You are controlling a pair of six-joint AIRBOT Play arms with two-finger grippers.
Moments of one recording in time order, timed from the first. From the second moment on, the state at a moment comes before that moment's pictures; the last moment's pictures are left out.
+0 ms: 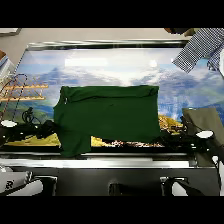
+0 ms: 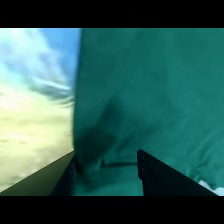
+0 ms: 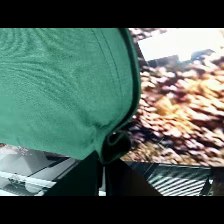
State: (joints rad) left arm 0.40 -1.31 0.64 0.82 -0.98 -1.15; right arm -0.39 -1.11 0.46 -0.80 1.07 1.19
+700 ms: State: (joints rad) left arm 0.33 -1.18 0.95 0.73 -1.02 -1.20; right arm -0.33 -1.03 0.82 -0.70 1.09 1.11
